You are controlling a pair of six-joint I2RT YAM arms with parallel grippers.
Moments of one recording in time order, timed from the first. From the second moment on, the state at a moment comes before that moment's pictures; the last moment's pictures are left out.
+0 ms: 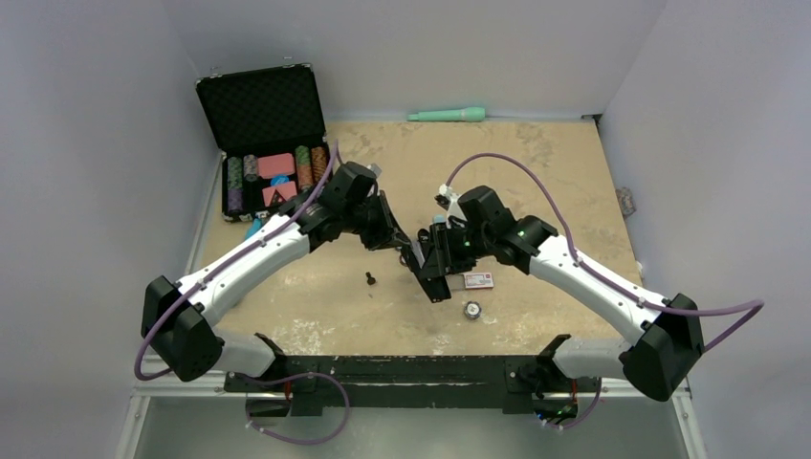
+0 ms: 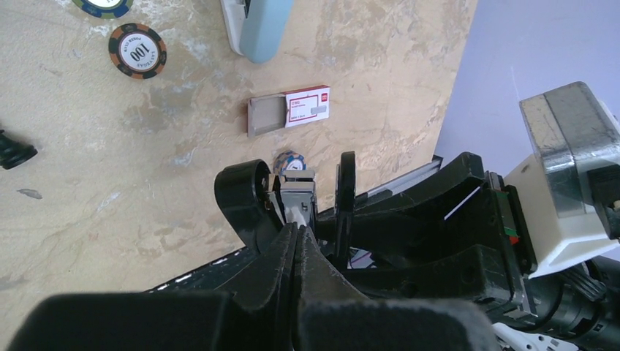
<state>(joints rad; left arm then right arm) -0.69 1.38 1.21 -0.63 0.25 -1.04 0.72 1.25 1.03 -0.63 -0.36 0.55</state>
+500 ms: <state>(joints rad) -0.69 1.38 1.14 -0.61 0.25 -1.04 0.74 1.26 1.03 -0.63 -0.39 0.54</state>
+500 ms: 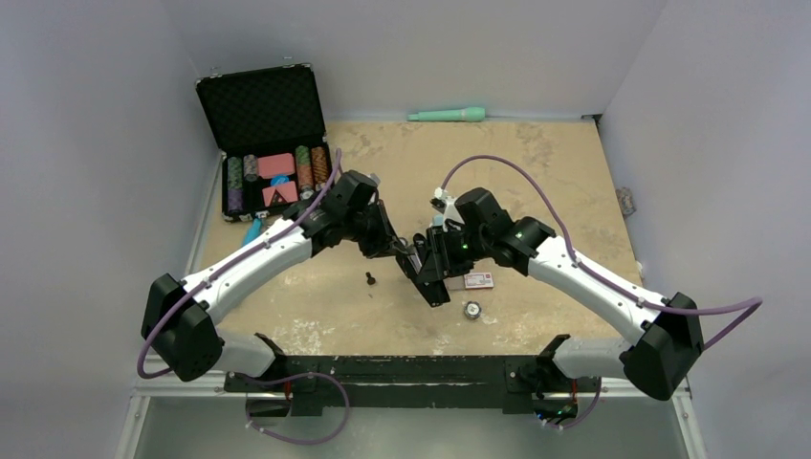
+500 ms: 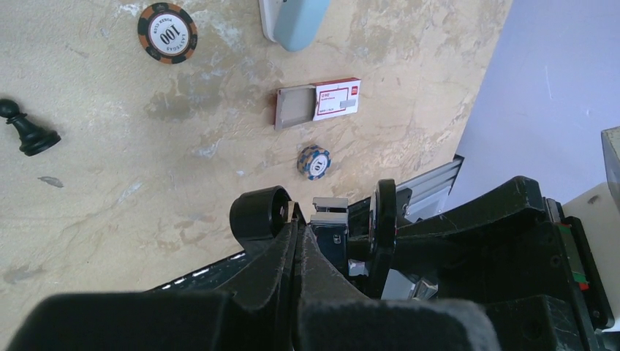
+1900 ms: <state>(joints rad) -0.70 1.35 0.99 -0.56 0.31 -1.04 0.76 1.26 1.07 -0.64 -0.23 0.60</state>
